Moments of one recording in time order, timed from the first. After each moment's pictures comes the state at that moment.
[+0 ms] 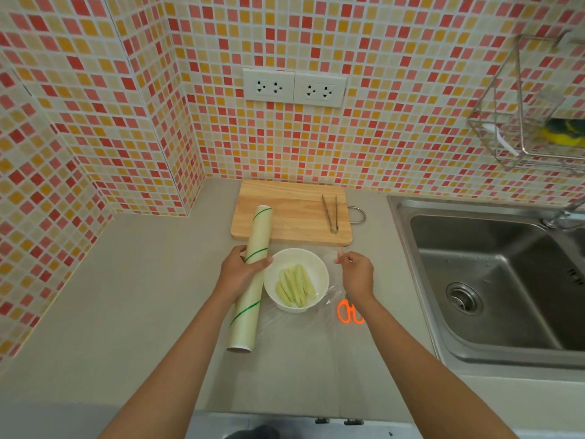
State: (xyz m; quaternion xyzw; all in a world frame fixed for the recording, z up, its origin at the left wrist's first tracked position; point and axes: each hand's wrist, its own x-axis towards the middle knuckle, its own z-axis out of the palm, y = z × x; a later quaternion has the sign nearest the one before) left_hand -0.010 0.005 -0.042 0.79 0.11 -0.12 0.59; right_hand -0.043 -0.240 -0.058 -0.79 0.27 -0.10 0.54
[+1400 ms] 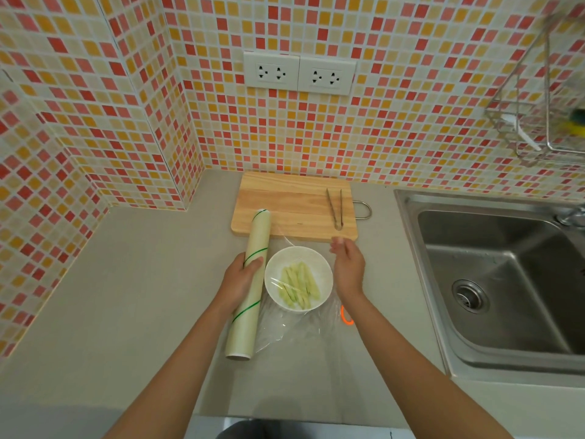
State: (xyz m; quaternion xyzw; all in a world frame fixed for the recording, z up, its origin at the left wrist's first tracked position) left_hand -0.011 0.006 -0.066 0.77 0.12 -0.15 0.61; right_hand -0.031 -0.204 -0.046 -0.74 0.27 -0.16 0.60
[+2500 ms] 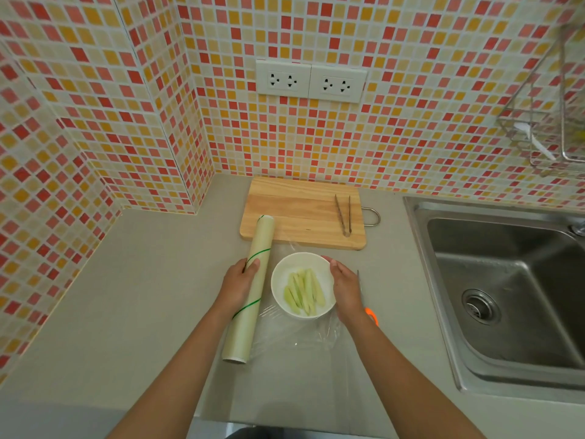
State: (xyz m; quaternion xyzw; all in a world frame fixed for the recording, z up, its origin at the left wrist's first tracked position) left_hand -0.006 0.023 -0.072 0.79 0.11 -0.13 0.59; right_hand -0.039 -0.197 -0.078 -0.66 0.22 -0.02 0.72
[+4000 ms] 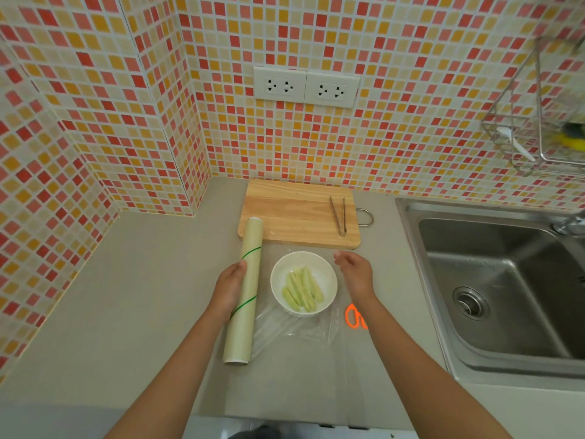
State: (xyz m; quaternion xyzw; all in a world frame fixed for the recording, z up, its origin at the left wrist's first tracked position) left_hand -0.018 0.032 -0.070 0.73 0.14 -0.14 0.65; right_hand -0.036 -0.224 -0.053 -0.74 0.26 -0.07 0.62
